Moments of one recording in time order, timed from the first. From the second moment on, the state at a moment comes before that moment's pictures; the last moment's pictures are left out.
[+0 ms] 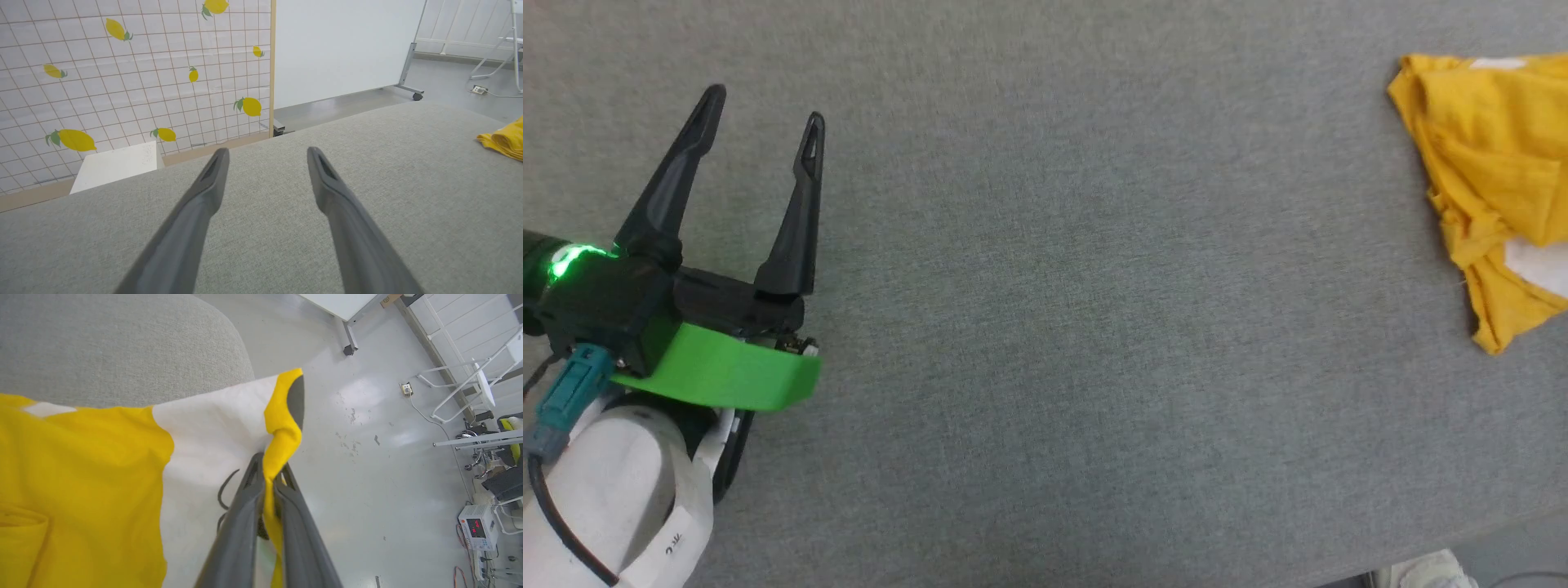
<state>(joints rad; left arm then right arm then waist) -0.37 0.61 -0.35 -0.37 -0.39 0.19 -0.07 -0.62 -0.64 -0.17 0.32 0.15 0.13 0.42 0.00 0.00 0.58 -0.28</state>
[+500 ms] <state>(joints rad) -0.39 0.62 -0.33 -0.44 -0.34 0.23 -0.10 -0.72 -0.61 -0.24 0.53 0.00 0.13 0.31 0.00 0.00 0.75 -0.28</state>
